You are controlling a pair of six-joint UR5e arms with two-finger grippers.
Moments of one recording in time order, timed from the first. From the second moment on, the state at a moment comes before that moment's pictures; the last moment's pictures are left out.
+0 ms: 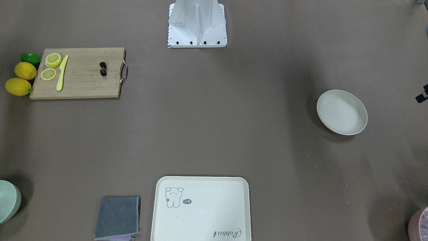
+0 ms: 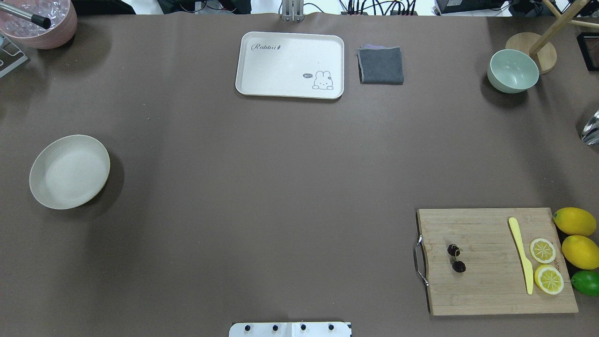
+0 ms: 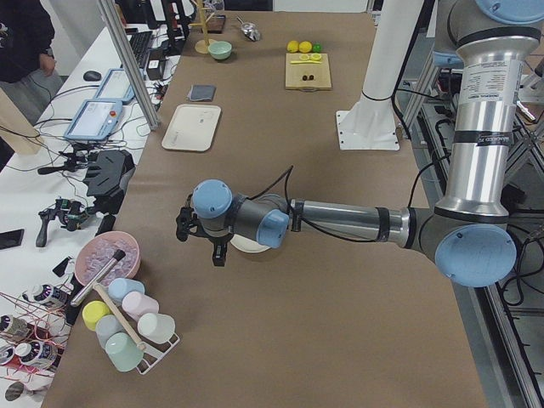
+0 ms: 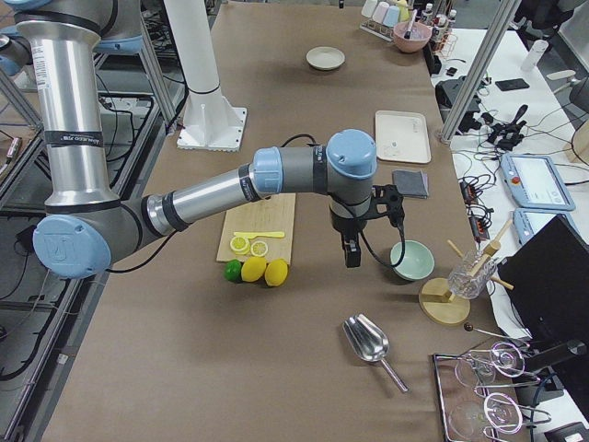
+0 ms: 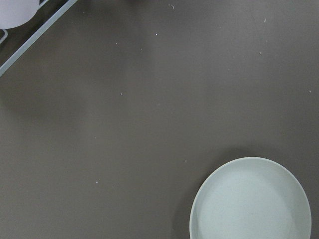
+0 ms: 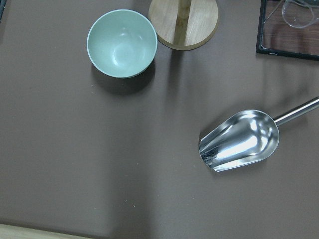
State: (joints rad) left arm -1.46 -1.61 -1.56 -1.88 -2.51 -0.31; right arm 1.65 -1.50 1.88 -1.87 2.38 -0.13
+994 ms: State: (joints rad) left arm -1.40 -1.64 -1.52 -2.00 -2.50 -0.41; right arm 1.66 -1.52 1.89 -1.87 2.38 -0.13
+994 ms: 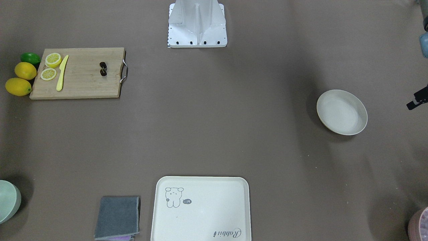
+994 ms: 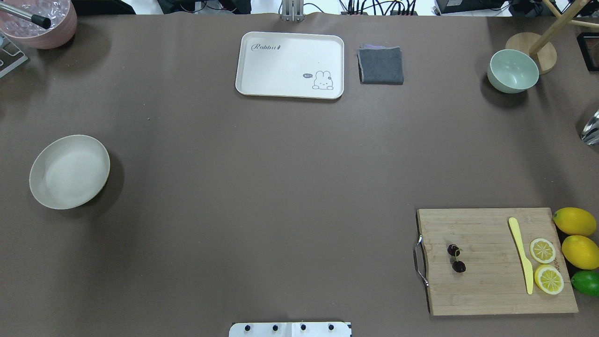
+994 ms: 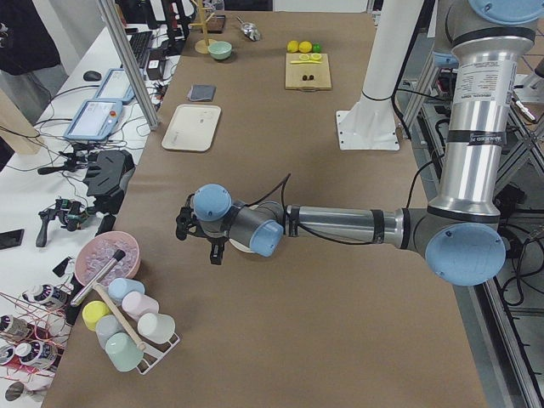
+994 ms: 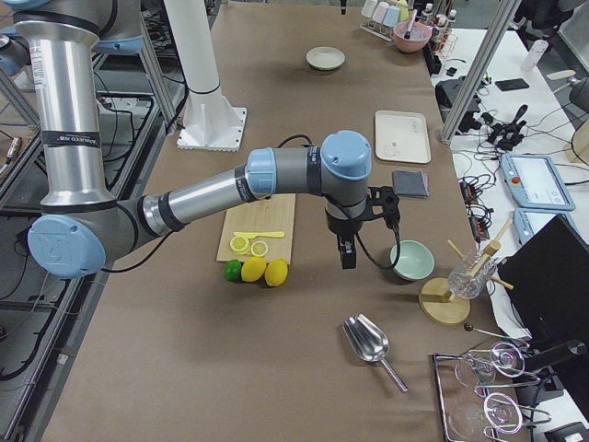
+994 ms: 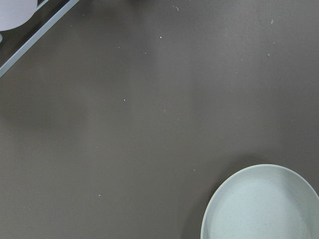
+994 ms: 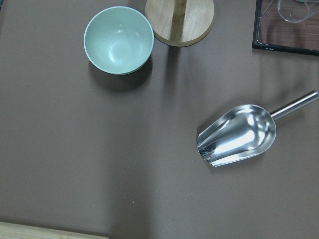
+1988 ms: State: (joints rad) left arm -1.15 -1.60 -1.40 -2.47 -2.30 -0.73; right arm 1.67 -1.52 1.89 -1.87 2.38 -0.13
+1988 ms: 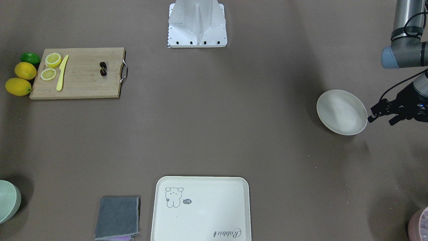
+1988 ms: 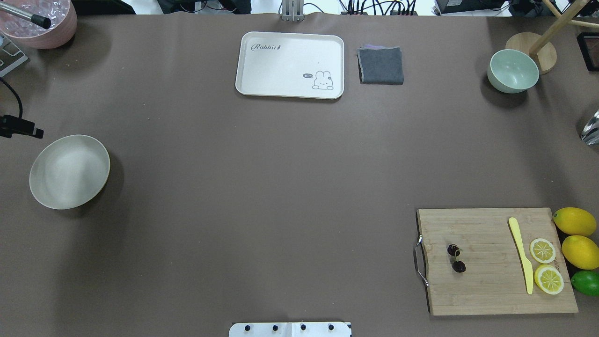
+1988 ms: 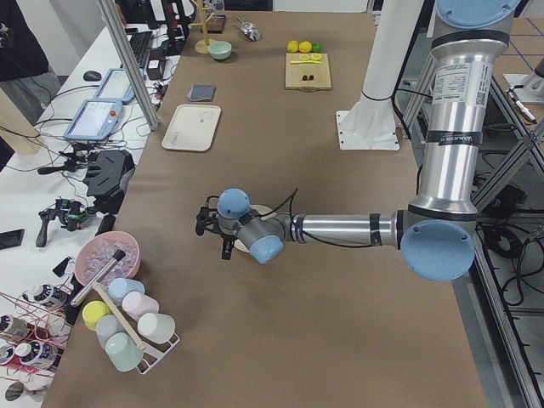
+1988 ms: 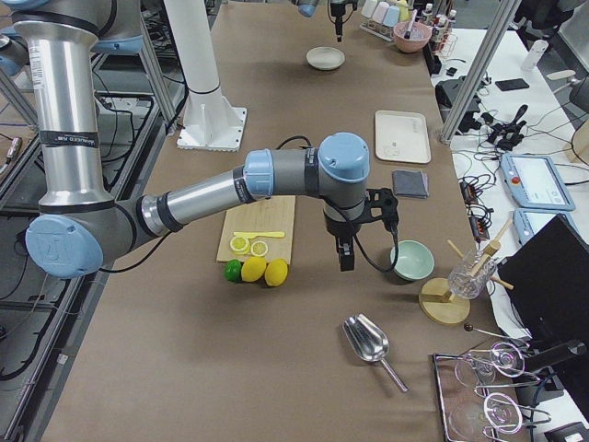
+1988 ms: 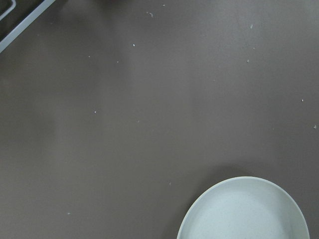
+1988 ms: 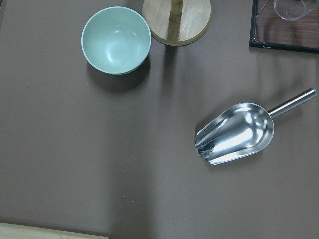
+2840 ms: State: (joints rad) left arm -1.06 -1.50 -1.39 -2.67 -2.27 -0.82; right arm 1.67 -1.52 1.90 -1.87 2.39 -0.13
